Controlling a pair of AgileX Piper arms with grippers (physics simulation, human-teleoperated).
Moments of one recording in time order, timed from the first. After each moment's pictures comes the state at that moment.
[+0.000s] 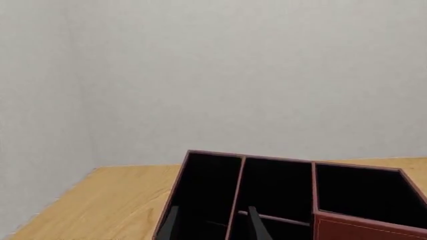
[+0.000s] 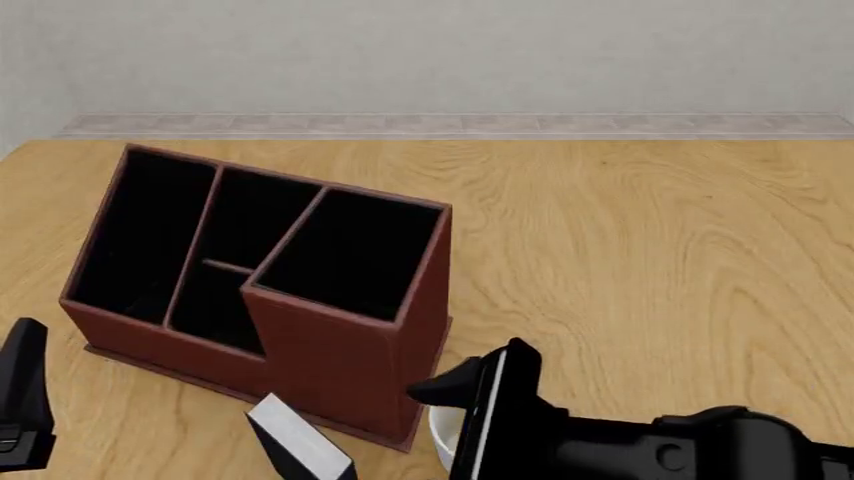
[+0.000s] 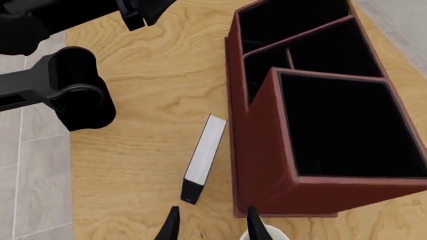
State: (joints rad) left arm 0.06 0.00 -0.14 -0.06 0.07; right arm 1.17 1.13 -0.64 0.11 -0.18
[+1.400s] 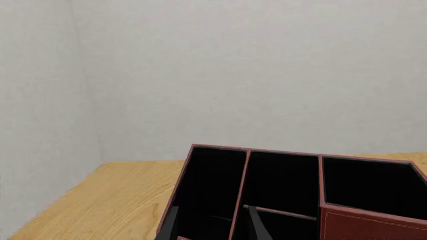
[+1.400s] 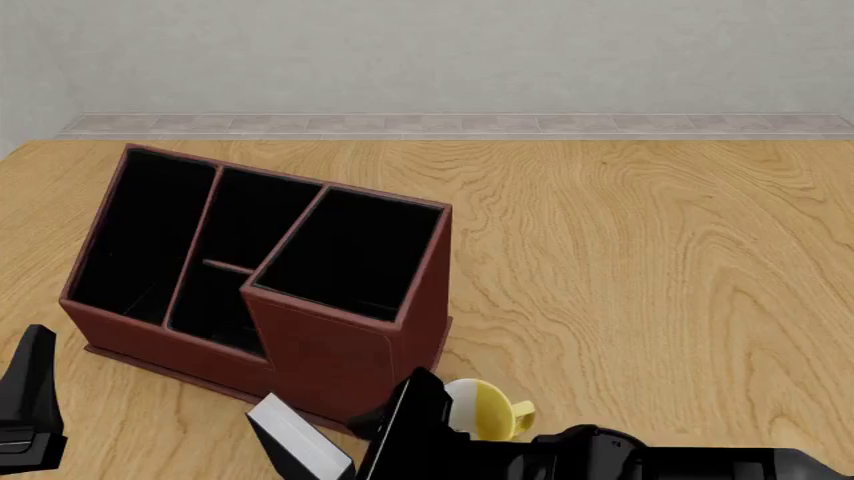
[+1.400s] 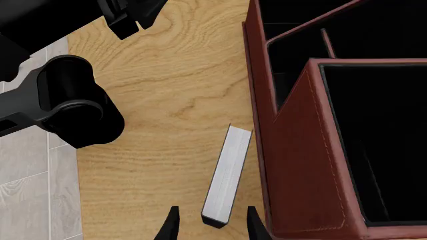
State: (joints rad) left arm 0.08 0.00 -0.10 -0.09 0.08; right arm 1.22 1.43 -0.70 -0.07 -0.03
